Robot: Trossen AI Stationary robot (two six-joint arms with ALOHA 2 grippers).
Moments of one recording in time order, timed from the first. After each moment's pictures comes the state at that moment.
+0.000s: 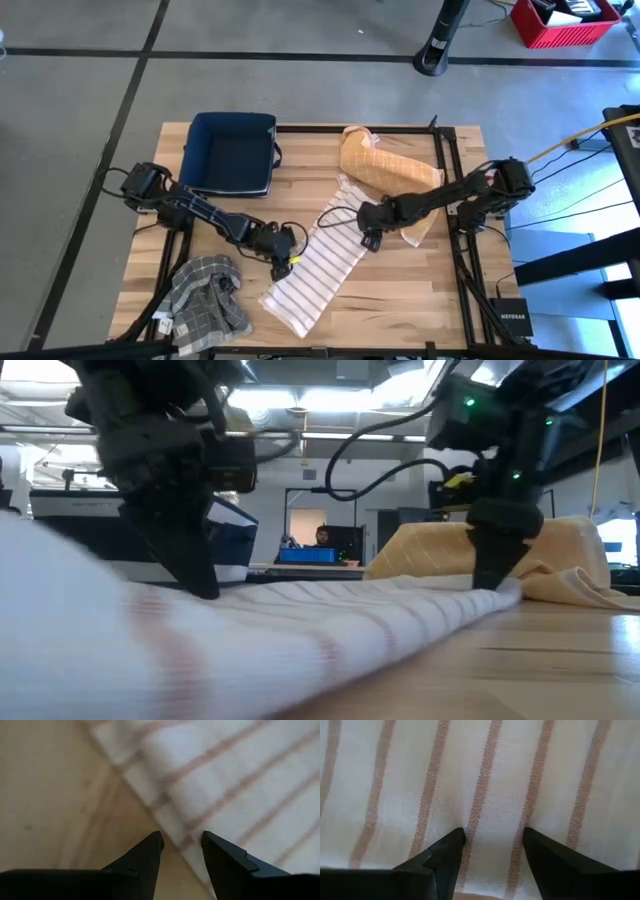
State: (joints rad) left arm -0.29 1.70 0.81 -0.12 -0.09 -0.65; right arm 0.14 1.63 0.76 -0.49 0.12 0.59
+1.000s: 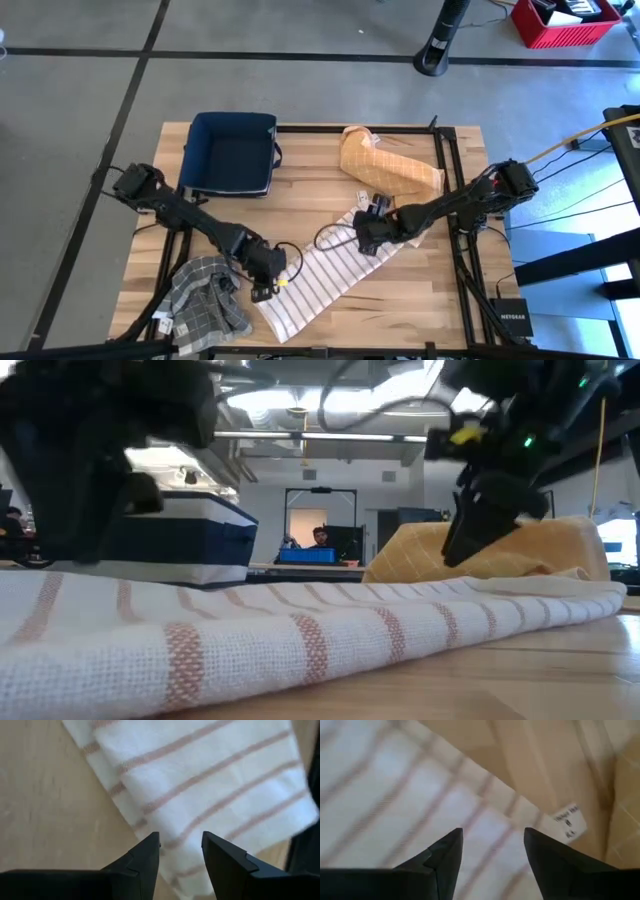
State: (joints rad) left arm -0.43 1.66 0.95 -0.44 0.13 -0.69; right arm 0.26 1.59 0.84 -0.46 0.46 0.40
